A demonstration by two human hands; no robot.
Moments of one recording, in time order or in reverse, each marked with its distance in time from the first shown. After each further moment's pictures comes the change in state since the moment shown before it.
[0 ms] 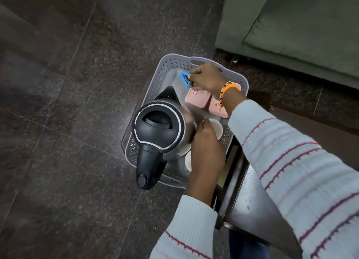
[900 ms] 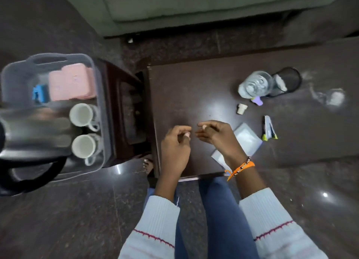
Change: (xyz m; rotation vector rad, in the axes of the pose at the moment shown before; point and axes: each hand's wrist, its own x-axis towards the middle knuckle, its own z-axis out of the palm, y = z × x) left_hand -0.141 0.046 0.200 -0.155 -0.215 0.157; right_hand -0.315 0.284 -0.101 0.864 0.381 0.384
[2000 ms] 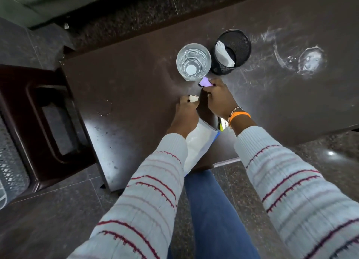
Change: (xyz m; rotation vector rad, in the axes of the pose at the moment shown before) left_hand 0.085 0.016 0.268 0.662 -0.474 0.141; right_hand 0.156 0.061 -0.233 -0.931 0.146 -0.291
